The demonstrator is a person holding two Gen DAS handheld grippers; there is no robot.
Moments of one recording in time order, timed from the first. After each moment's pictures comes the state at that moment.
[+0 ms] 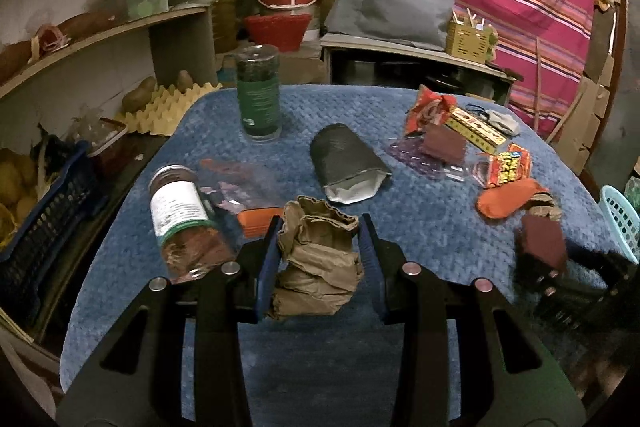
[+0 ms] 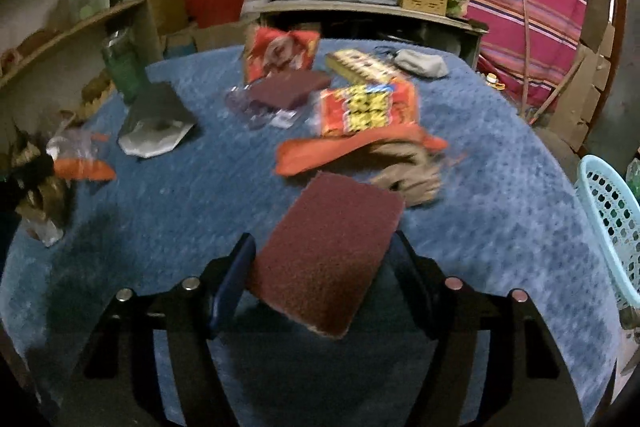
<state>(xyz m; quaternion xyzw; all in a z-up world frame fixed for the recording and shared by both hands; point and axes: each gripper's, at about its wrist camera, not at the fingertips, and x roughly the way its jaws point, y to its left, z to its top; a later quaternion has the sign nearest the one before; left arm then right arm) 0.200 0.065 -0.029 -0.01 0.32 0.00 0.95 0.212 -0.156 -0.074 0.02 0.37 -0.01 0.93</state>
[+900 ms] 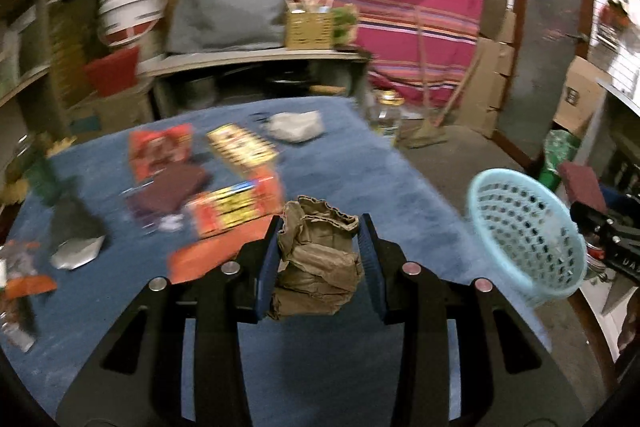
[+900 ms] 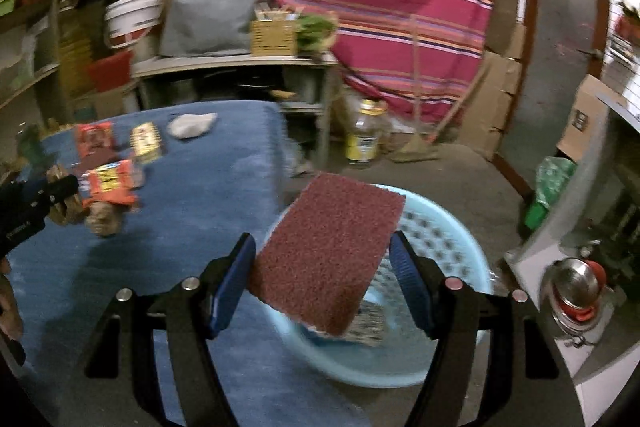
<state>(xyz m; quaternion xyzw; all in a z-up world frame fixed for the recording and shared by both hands) 0.217 -0.211 -0.009 0.04 0.31 -0.19 0.93 0.139 -0.448 -0.007 0.02 0.31 -0.14 0.94</state>
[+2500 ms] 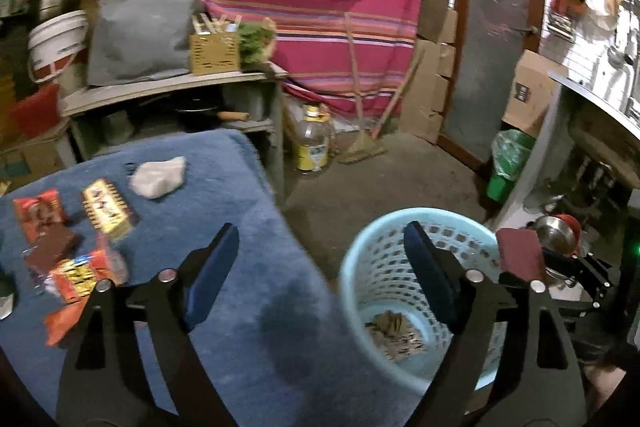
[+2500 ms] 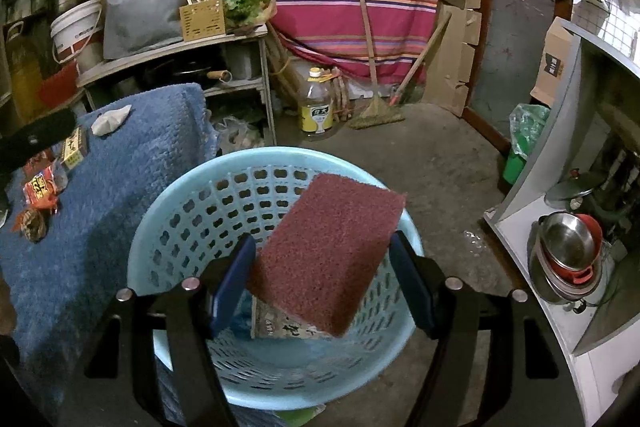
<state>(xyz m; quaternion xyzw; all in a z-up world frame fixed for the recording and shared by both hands) 0.229 -0.346 0.003 0.05 0.28 -0.27 0.92 0.145 -0.546 -0.057 0.07 0.35 -0.19 0.92</state>
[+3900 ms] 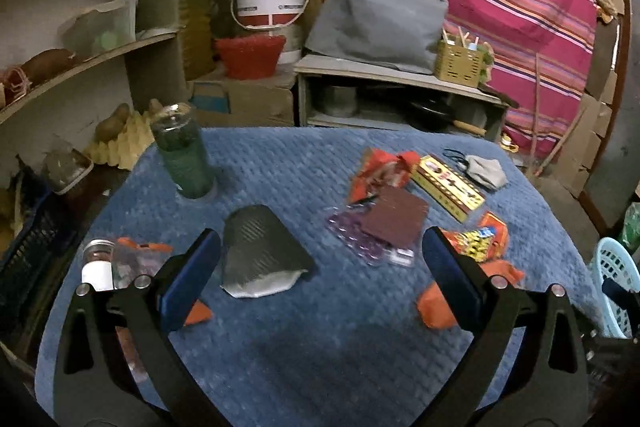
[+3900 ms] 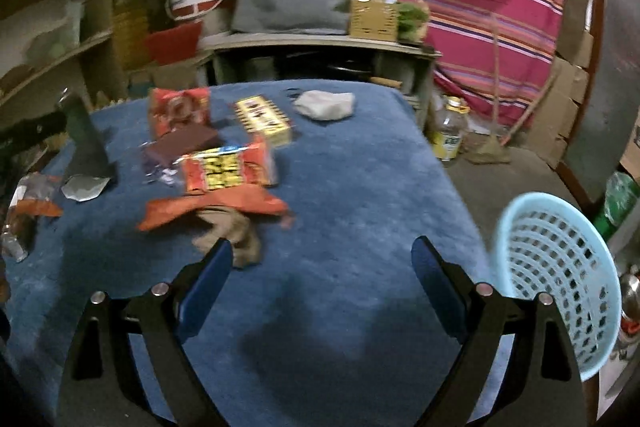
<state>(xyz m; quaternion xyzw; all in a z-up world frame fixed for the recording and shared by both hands) 0.281 -0.012 0.003 -0.02 0.30 0.00 0.95 0.231 -0.262 -0.053 0.01 0.34 -0.03 0.94</state>
